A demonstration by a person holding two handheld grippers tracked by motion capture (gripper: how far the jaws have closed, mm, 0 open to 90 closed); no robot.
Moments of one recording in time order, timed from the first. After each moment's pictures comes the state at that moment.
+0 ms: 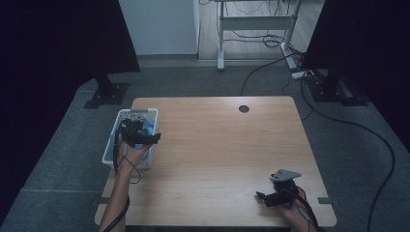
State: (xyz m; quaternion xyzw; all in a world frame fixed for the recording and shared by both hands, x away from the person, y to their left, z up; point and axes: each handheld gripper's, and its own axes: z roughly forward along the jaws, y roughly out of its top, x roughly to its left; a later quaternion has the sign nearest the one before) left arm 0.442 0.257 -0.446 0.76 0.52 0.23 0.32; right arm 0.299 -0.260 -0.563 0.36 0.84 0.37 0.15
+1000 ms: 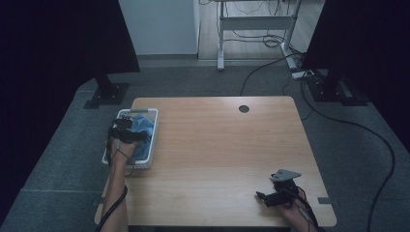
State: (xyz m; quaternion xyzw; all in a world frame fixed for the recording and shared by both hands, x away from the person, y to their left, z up) left arm 0.493 0.314 -0.496 0.74 0.60 0.21 0.23; right arm 0.299 -0.260 -0.563 0.36 0.84 0.37 0.15
